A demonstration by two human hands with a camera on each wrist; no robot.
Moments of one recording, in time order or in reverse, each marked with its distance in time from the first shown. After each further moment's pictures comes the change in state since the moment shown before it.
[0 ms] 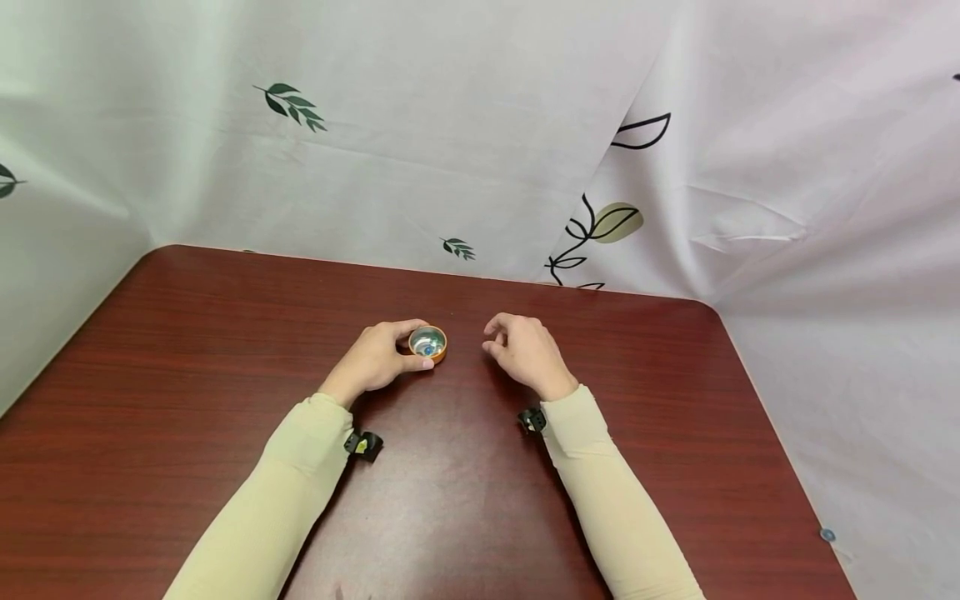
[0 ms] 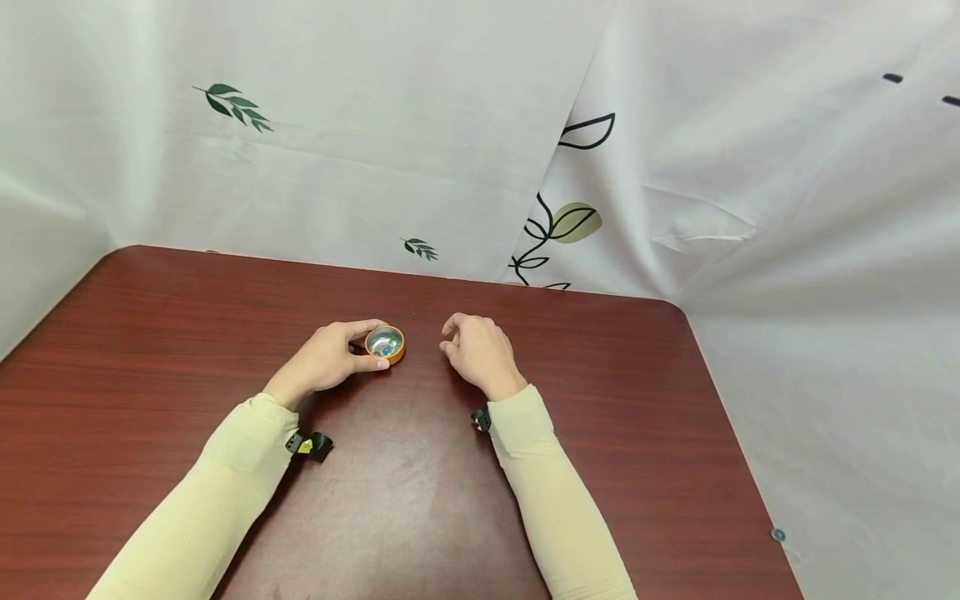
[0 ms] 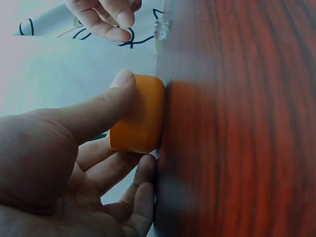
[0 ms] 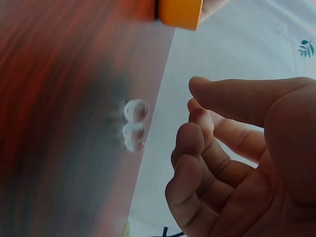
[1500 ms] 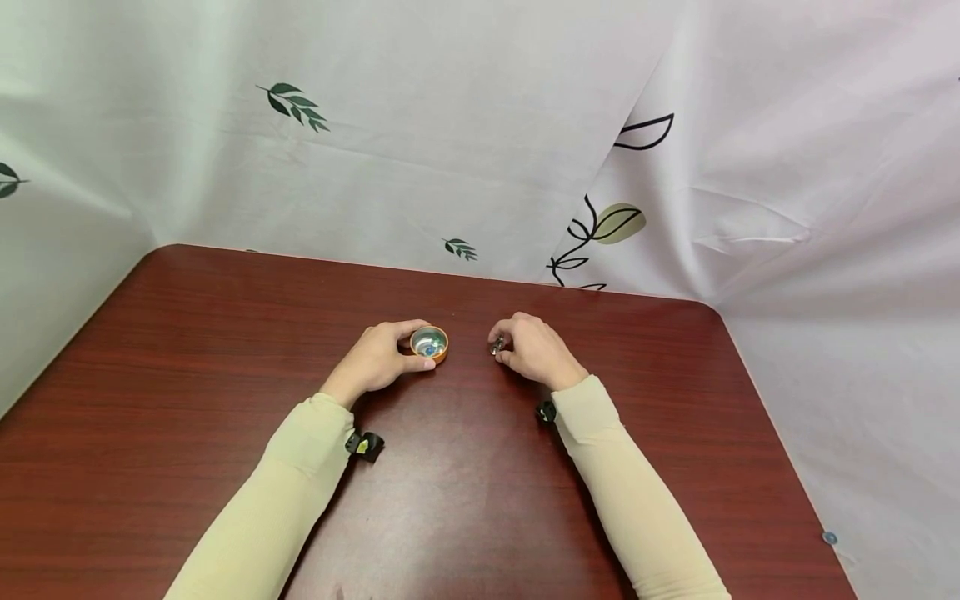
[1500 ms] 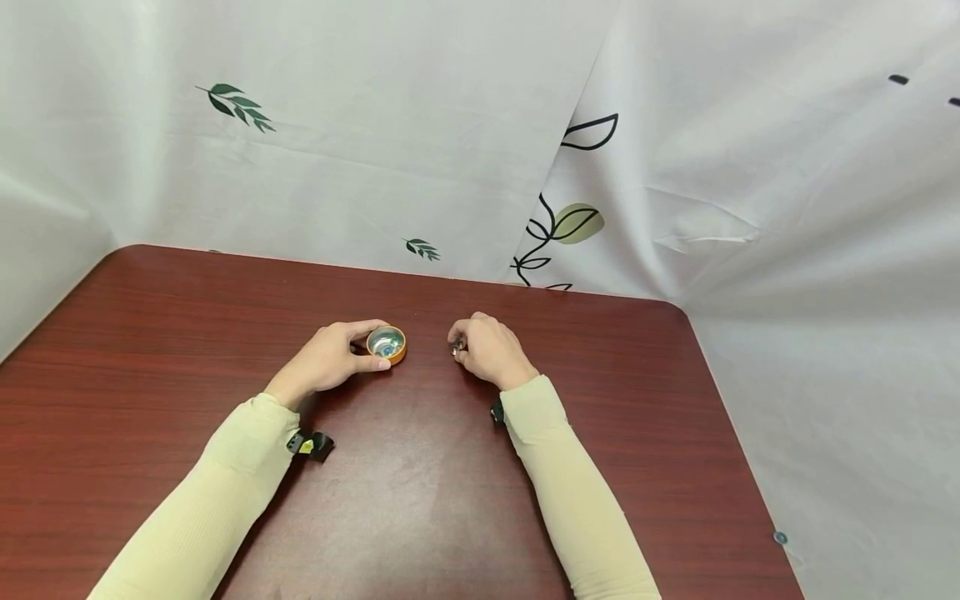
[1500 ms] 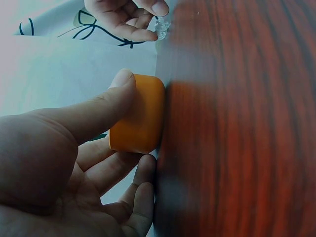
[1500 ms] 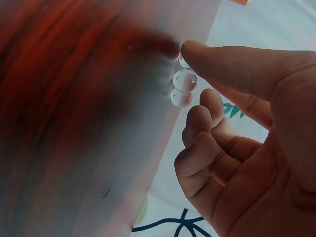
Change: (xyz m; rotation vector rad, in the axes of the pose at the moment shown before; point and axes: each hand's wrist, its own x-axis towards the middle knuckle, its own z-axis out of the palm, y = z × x) left_hand 0.002 -0.001 0.001 0.008 0.008 0.007; right_hand 0.010 0.025 -0.004 -0.144 -0.148 -0.175
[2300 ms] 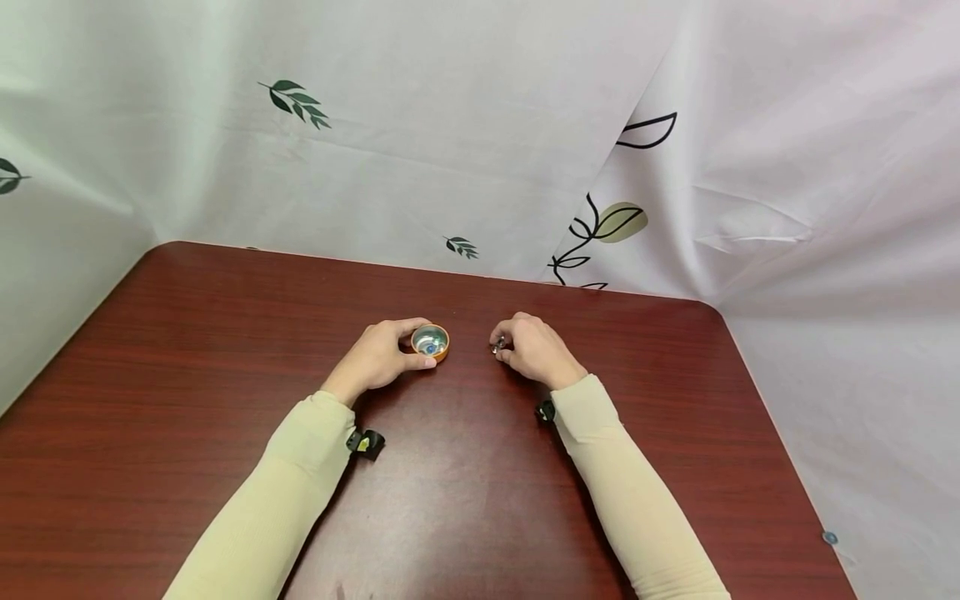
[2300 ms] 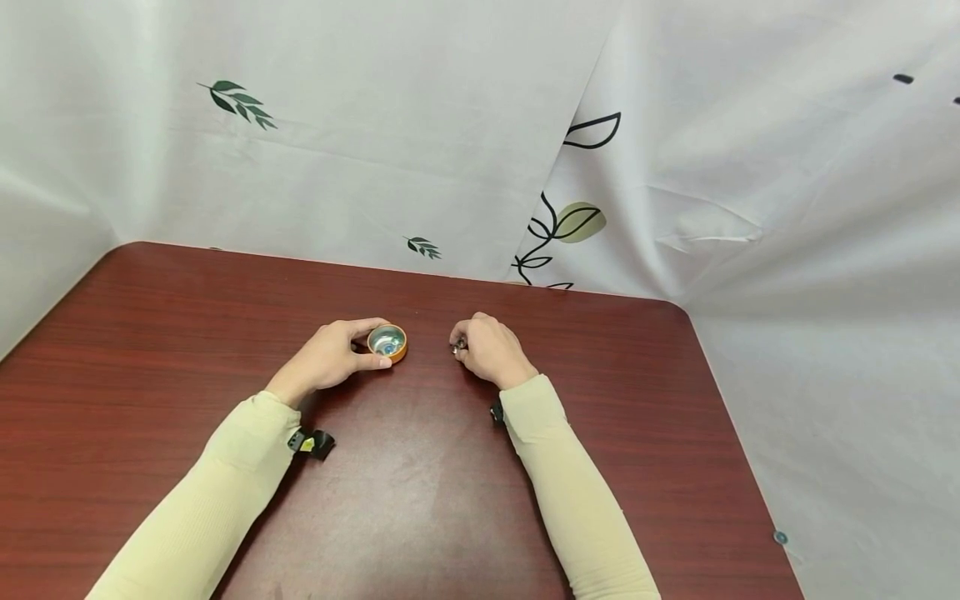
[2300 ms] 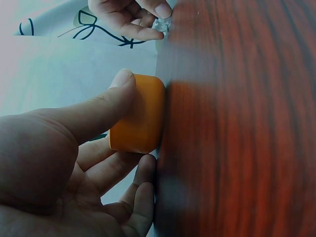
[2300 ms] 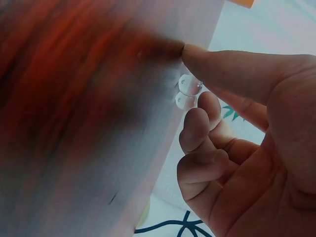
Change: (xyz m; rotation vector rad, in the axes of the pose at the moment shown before) left_hand 0.000 -0.001 0.000 0.003 0.004 0.010; right_hand 0.003 0.002 0.005 -0.024 -0.001 0.009
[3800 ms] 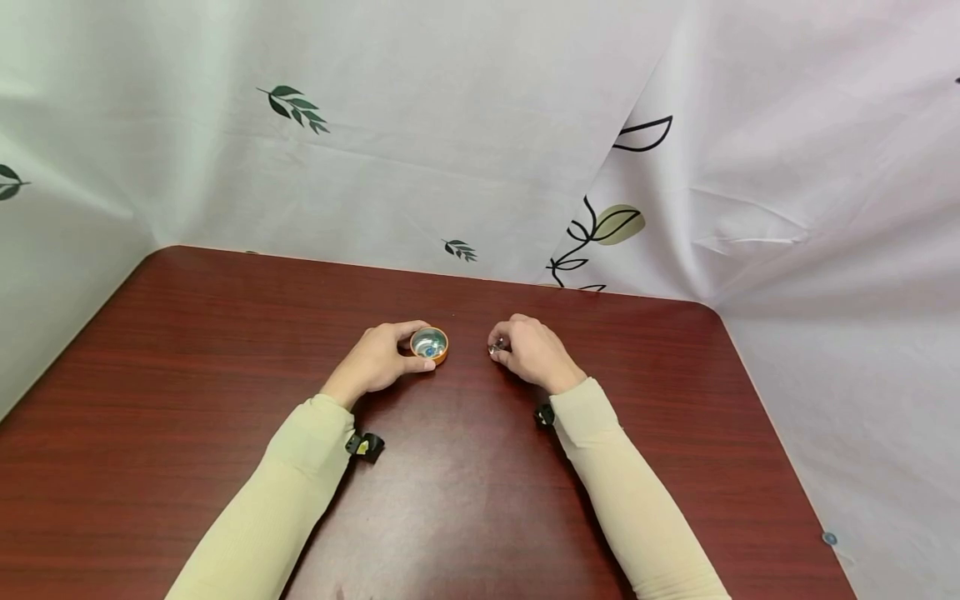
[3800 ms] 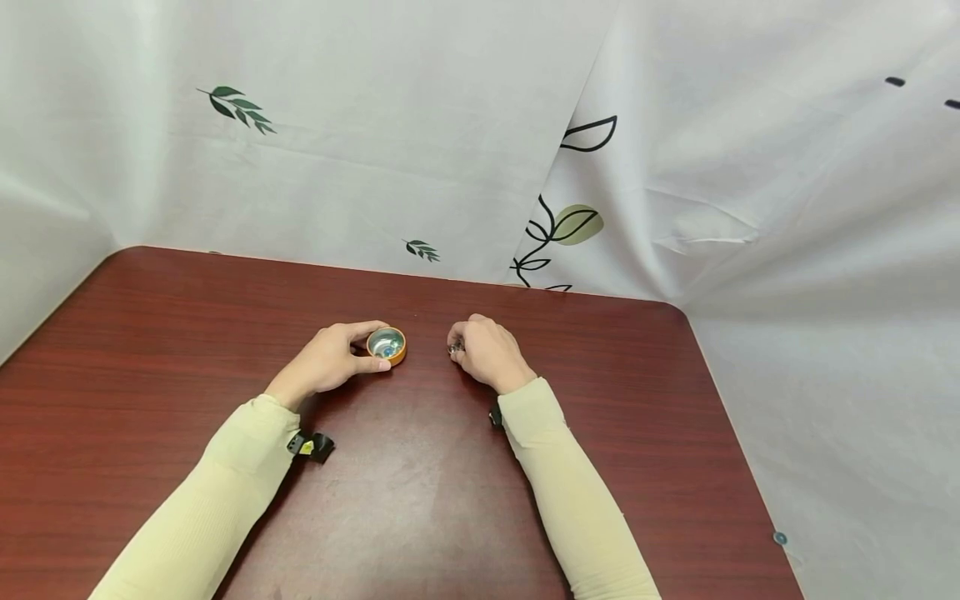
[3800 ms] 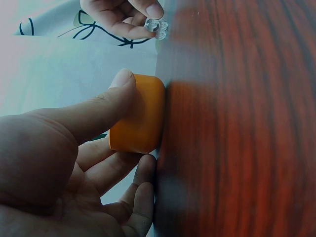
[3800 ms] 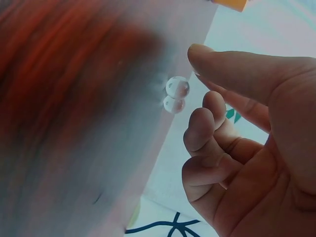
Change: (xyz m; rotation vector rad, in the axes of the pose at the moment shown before) left_hand -0.001 0.001 0.000 -0.005 -0.001 -0.012; right_hand -0.002 -0.007 -0.002 -0.019 0.024 0.023
